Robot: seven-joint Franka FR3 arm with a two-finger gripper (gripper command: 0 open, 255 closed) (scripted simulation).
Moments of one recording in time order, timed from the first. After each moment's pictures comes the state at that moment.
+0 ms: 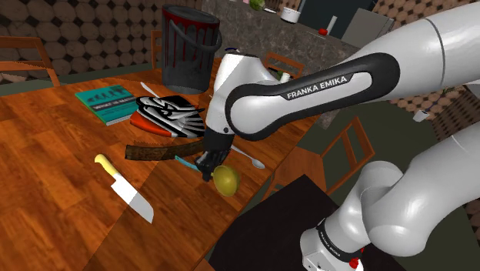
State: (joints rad) arm 0.46 -0.19 0.15 -2.47 0.31 2.25 0.15
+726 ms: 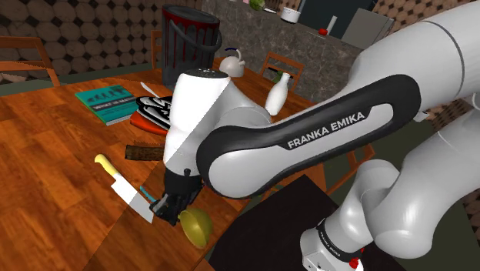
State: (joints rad) arm 0.59 -0.08 0.33 -2.36 0.31 2.32 0.44
